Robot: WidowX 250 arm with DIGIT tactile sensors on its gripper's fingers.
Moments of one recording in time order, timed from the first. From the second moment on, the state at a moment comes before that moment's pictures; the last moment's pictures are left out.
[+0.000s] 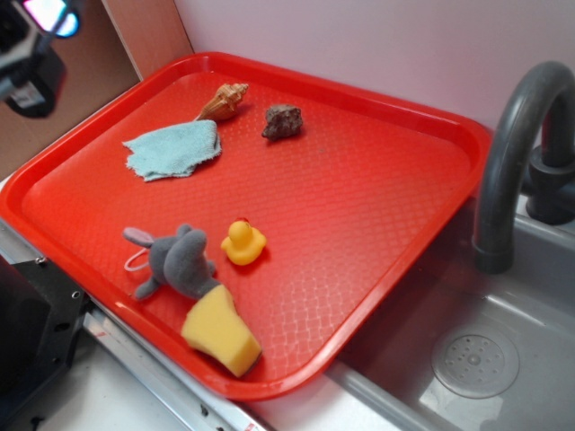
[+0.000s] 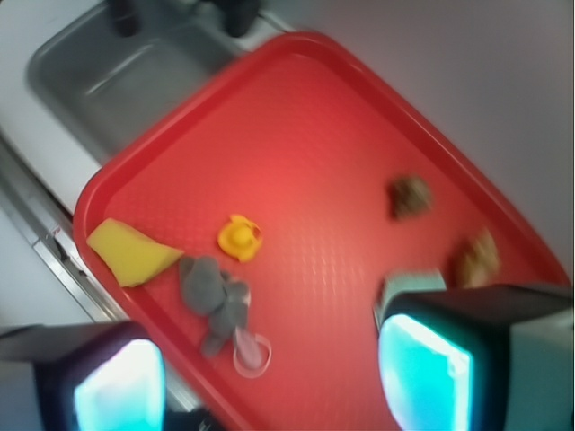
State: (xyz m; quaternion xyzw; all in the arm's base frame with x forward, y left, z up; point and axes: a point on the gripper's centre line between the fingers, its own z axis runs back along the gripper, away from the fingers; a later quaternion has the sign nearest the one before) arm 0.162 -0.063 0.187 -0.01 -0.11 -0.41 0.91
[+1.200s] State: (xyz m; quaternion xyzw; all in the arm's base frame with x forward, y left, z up) arm 0.158 -0.086 0.080 -0.05 0.01 -0.51 0.86
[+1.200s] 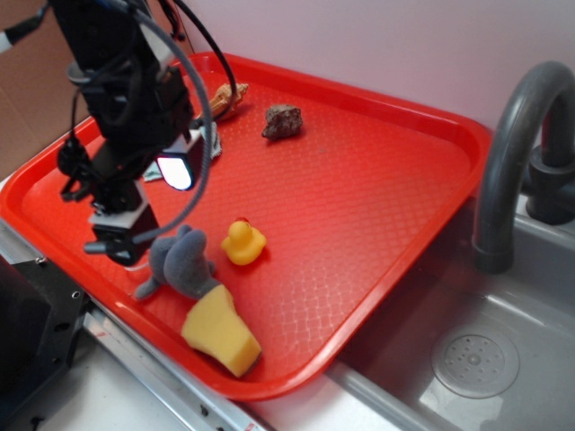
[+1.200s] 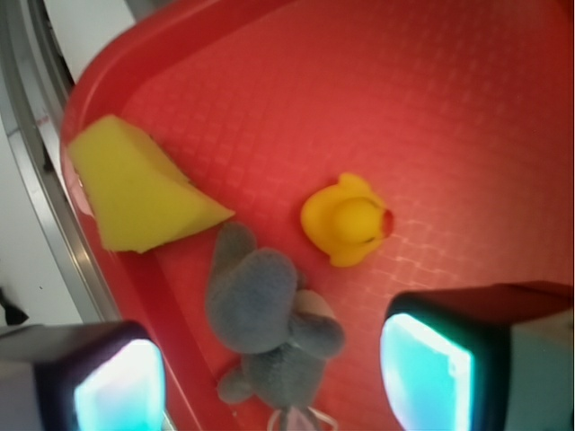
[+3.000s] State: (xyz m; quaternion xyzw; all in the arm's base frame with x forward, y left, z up) arm 0.172 -0.061 0.100 -0.01 0.08 -0.32 0.94
